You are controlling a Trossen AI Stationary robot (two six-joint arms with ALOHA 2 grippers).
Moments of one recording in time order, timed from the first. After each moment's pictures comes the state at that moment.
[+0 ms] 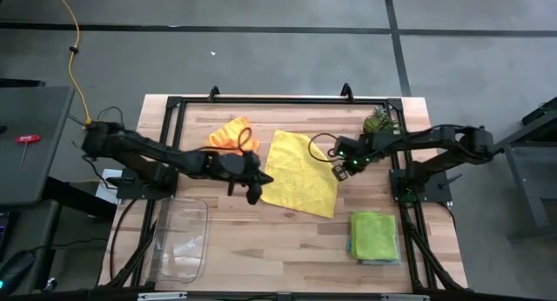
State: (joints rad) left arm 0.03 1.45 0.69 0.23 -0.10 -0.55; right arm -0.25 1.34 0.65 -0.71 -0.06 0.79
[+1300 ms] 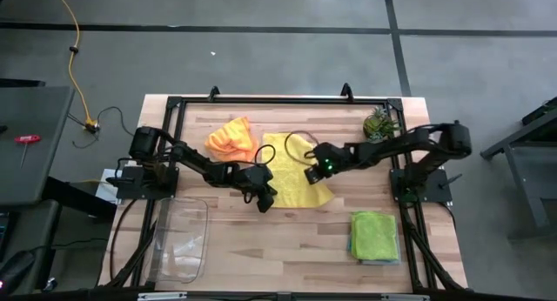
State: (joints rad) left arm 0.05 1.86 0.69 0.43 -0.01 -0.60; right arm -0.11 1.58 0.70 -0.01 -0.08 0.90
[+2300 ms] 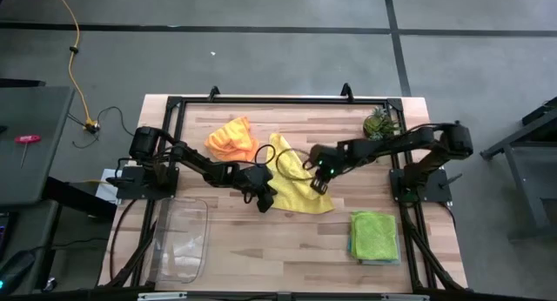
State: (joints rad) left arm 0.05 1.86 0.69 0.43 -0.01 -0.60; right arm -0.08 1.55 0.89 -0.47 -0.04 0.47
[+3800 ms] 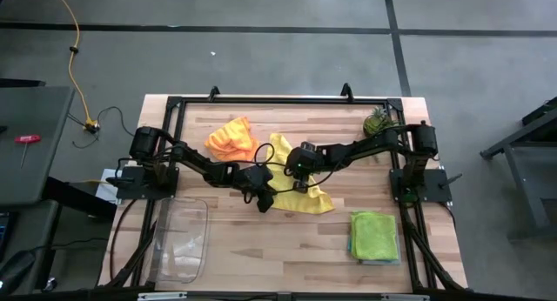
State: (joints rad) left arm 0.05 1.86 0.69 0.44 -0.01 -0.60; right arm -0.07 1.86 1.02 -0.16 0.13 0.04
